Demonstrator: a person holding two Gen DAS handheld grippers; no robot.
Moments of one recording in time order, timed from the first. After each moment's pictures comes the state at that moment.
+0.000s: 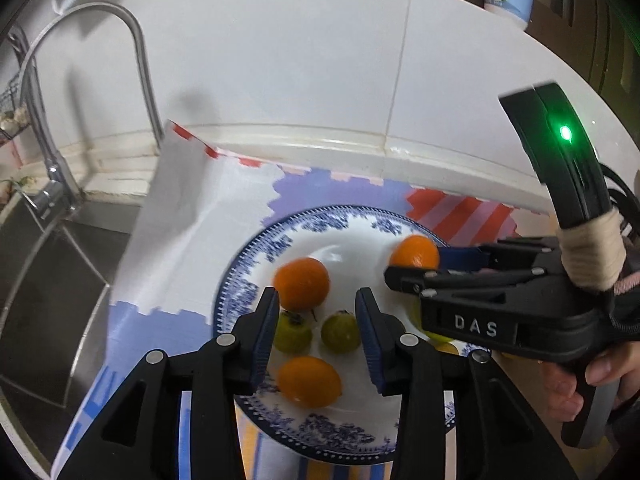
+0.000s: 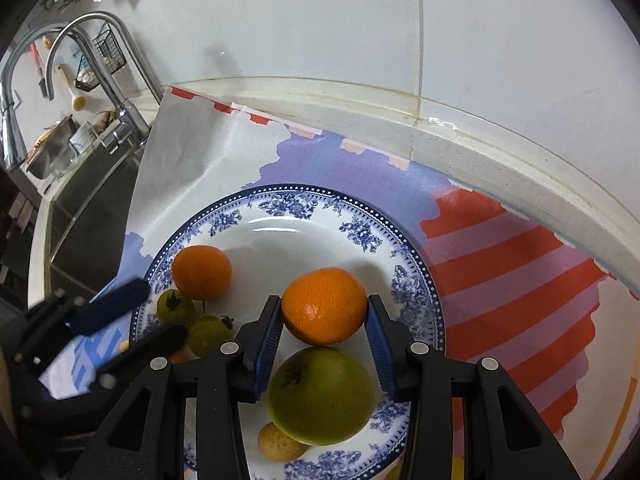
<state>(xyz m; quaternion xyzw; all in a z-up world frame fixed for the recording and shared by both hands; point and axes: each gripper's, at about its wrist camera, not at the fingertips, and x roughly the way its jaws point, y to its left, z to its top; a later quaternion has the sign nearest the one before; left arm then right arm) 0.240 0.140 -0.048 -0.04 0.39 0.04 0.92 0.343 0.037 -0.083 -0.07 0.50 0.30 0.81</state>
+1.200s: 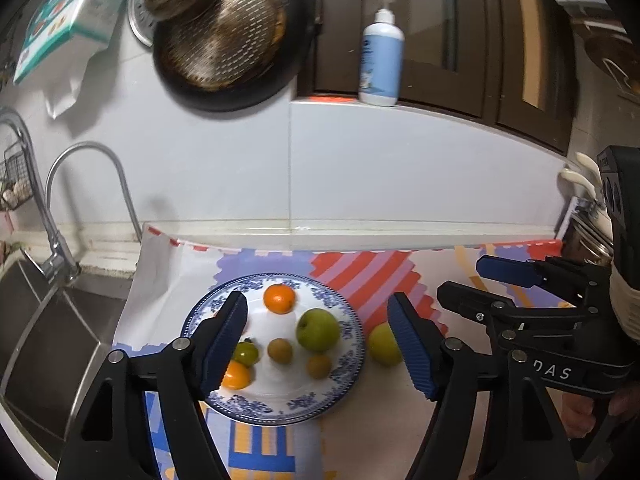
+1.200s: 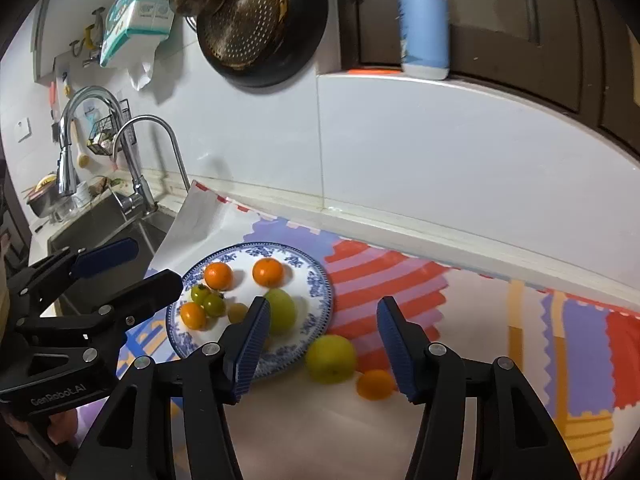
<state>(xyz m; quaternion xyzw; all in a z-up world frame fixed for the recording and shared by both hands) 0.153 0.059 0.034 -0.01 0.27 -0.04 0.96 0.206 -0.092 0.029 -0.05 0.33 0.22 0.92</state>
